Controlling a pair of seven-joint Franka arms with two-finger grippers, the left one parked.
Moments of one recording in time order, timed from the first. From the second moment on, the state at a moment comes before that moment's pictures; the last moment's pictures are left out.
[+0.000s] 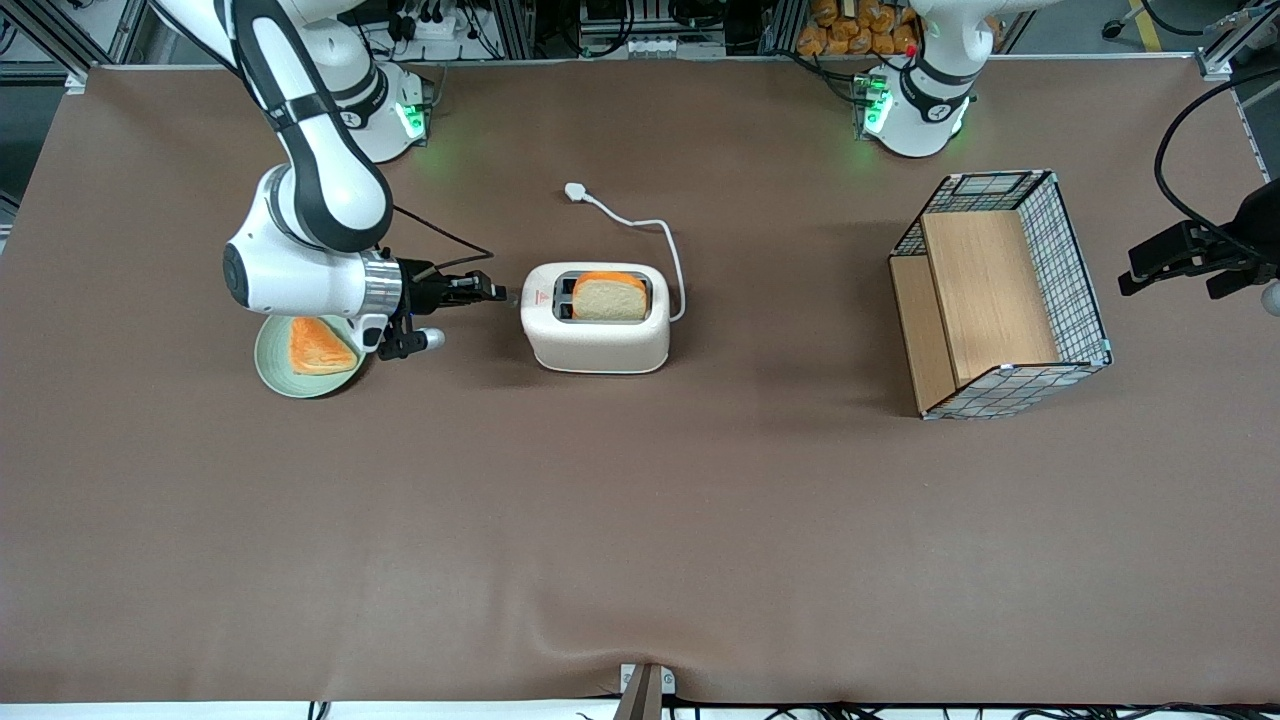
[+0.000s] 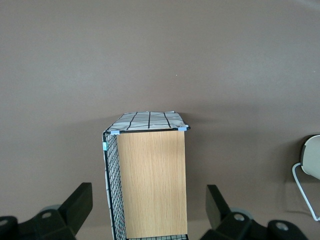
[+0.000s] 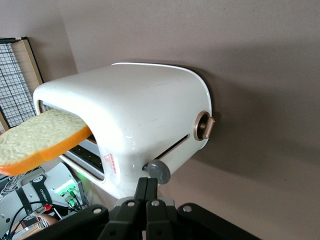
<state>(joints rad) 0.41 0.18 -0.09 -2.21 0.93 2.07 -0.31</state>
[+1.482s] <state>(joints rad) 0.43 0.29 -0.10 -2.22 1.06 2.13 -0.39</state>
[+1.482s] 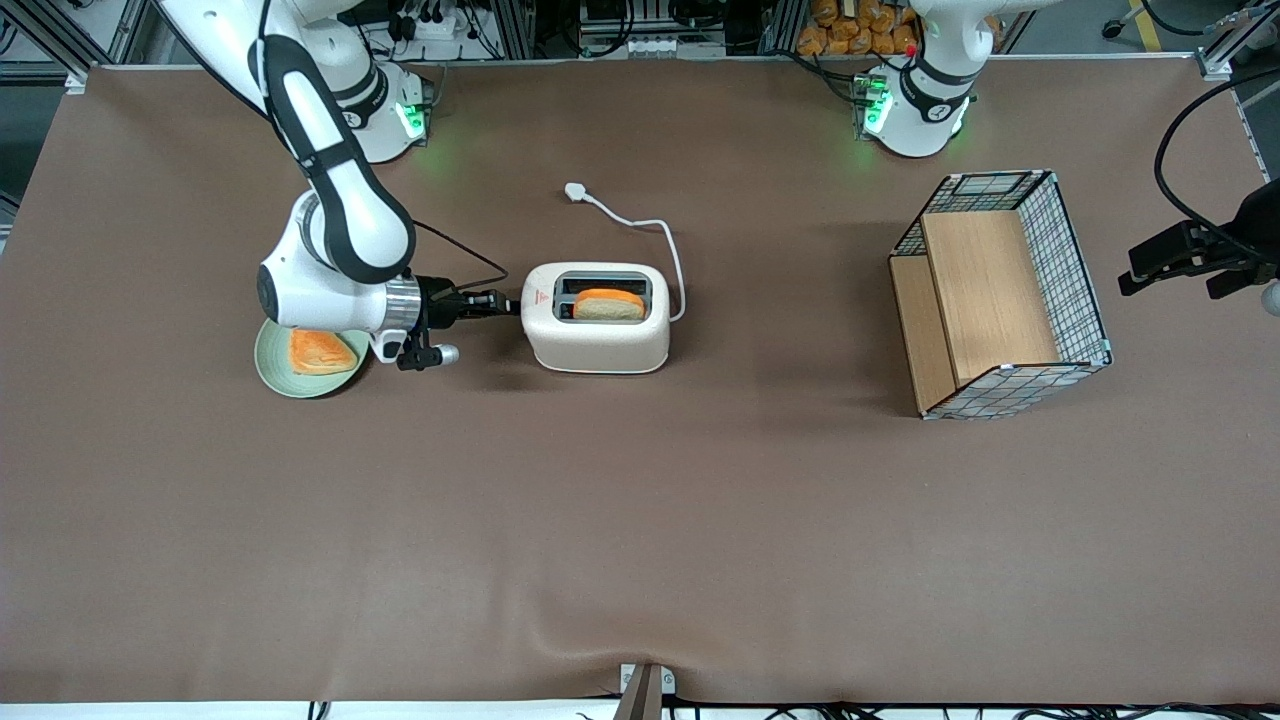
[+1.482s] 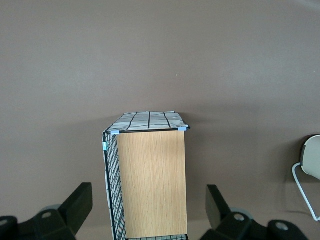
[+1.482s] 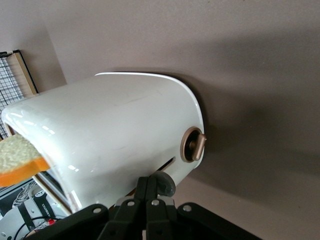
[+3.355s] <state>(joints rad) 0.32 0.30 -0.13 -2.08 0.99 2.04 -0.46</state>
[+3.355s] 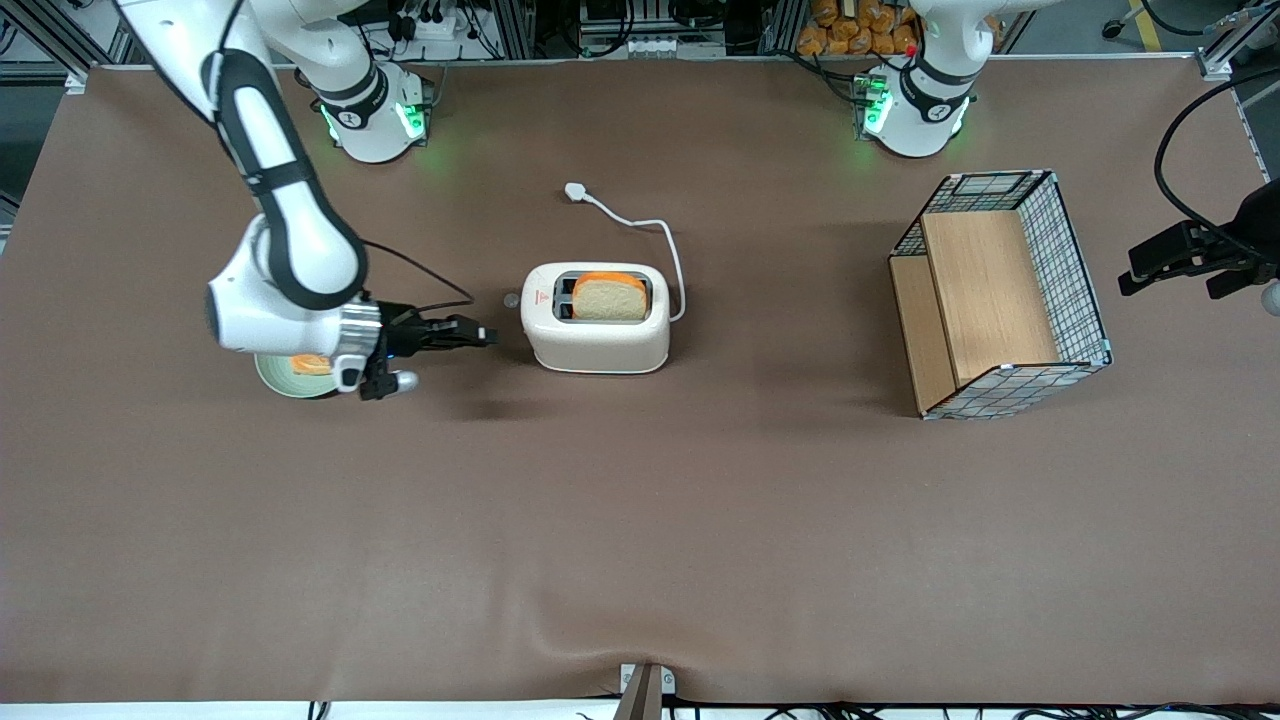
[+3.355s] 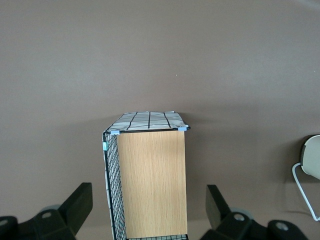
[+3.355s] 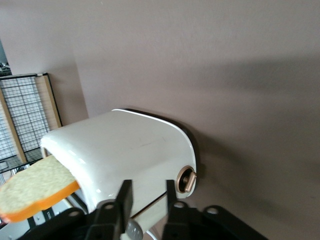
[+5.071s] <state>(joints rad) 0.01 -0.07 -0.12 -1.78 0.08 1.68 -0.10</state>
